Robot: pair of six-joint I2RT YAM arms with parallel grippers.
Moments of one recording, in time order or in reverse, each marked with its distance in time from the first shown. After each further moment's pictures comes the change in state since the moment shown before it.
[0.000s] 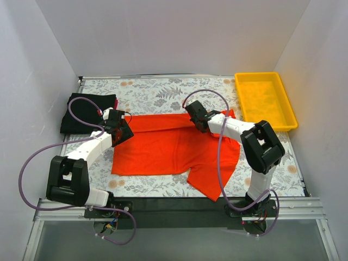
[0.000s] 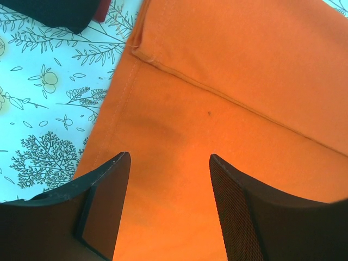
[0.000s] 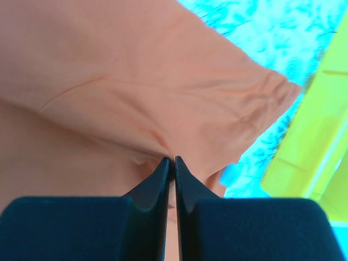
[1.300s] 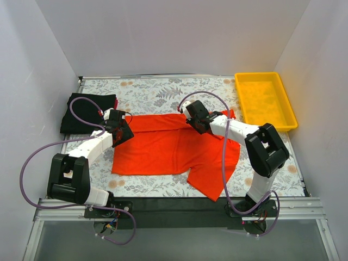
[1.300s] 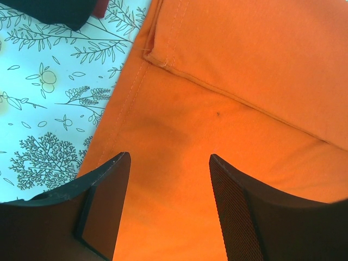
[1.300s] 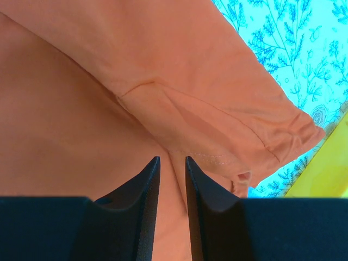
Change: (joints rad) left arm 0.000 0.024 0.000 0.002 0.001 0.008; right arm -0.005 -0.060 -0.020 0.043 -0.211 -0.135
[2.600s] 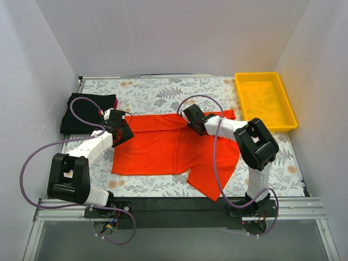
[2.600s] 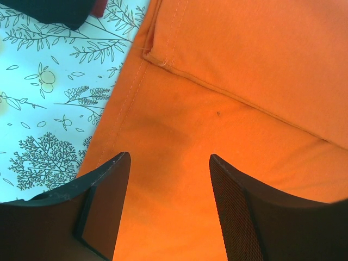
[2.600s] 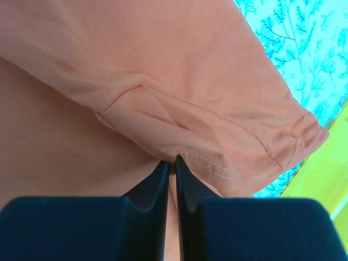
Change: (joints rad) left arm 0.000 0.003 0.000 0.000 0.003 0.004; right arm 0.000 0.129 0.008 0.051 0.115 -0.035
